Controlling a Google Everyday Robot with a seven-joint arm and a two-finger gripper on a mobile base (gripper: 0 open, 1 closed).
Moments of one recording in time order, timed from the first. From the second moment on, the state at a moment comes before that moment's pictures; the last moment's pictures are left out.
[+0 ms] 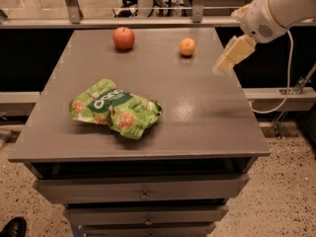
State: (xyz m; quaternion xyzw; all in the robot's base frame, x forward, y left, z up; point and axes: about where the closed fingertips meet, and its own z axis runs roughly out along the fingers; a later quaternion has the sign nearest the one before) arm 0.627 -0.189 0.959 -0.54 0.76 0.03 0.36
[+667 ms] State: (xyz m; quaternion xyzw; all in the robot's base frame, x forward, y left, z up) arm 0.731 -0.153 0.927 -0.45 0.76 0.13 0.46
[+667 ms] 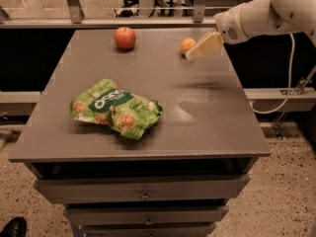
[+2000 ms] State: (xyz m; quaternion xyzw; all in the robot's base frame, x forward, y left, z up) arm 0.824 -0.127 0.855 -0.37 0.77 0.16 0.50
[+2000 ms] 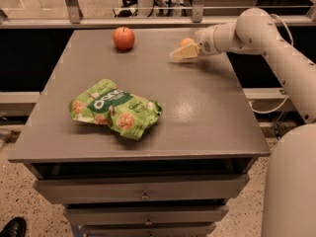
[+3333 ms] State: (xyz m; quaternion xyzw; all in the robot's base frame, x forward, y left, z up) arm 0.705 -0.108 0.884 -0.43 0.73 0.25 0.46
